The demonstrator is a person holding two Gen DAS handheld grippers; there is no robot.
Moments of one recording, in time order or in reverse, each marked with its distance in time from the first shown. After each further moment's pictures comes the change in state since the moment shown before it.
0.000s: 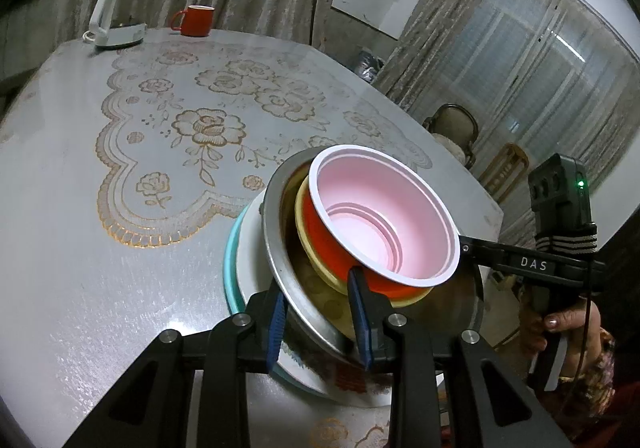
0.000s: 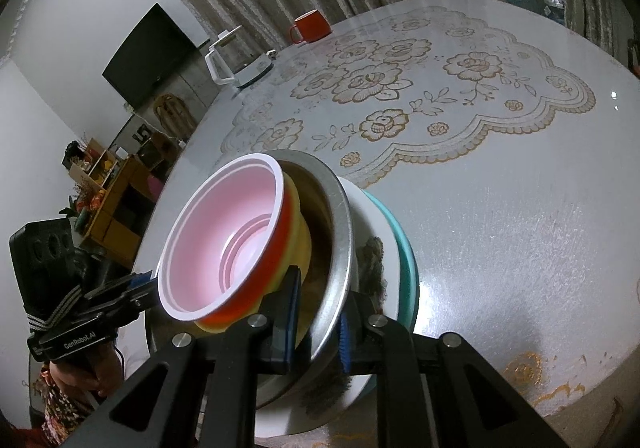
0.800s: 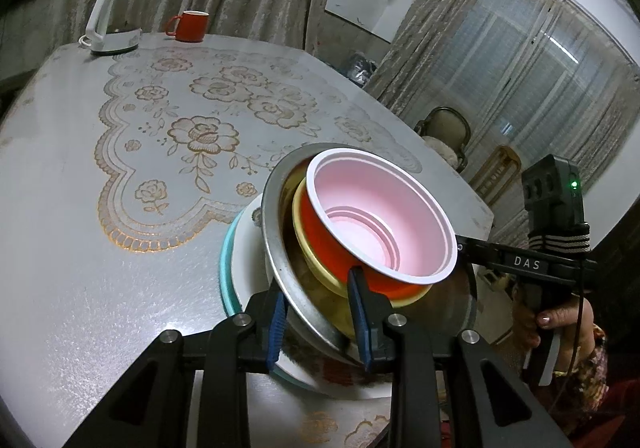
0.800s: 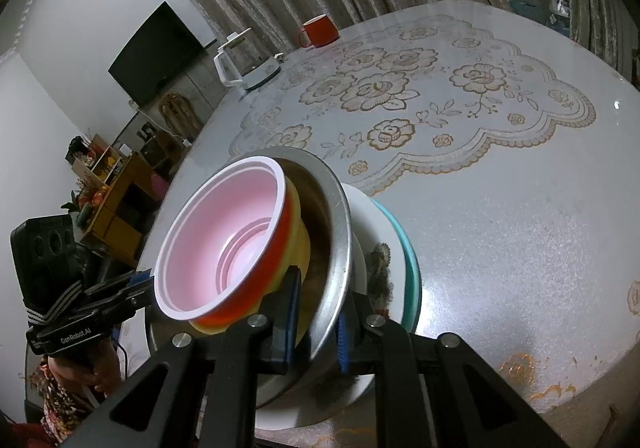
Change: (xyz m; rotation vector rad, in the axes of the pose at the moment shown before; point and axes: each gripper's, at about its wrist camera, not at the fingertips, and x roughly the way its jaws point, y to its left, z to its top) left arm -0.010 -0.004 0.004 0.008 -0.012 -0.025; right arm -0.008 0.007 0.003 -0.029 -0.008 0.003
